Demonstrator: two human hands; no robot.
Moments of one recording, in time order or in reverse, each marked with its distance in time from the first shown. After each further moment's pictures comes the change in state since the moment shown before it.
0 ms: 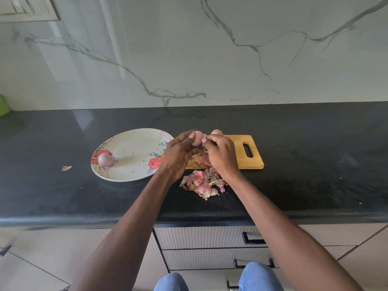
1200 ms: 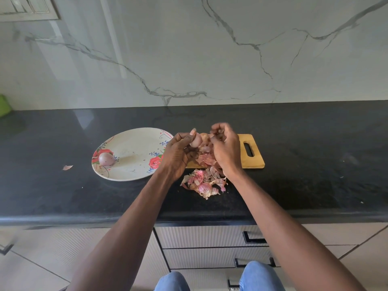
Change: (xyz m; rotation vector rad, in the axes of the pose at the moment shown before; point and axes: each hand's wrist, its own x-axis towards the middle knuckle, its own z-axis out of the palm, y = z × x) left_hand -0.002 0.001 0.000 0.071 0.058 -0.053; right_hand 0.004 -0.001 -0.002 0.193 0.117 0.116
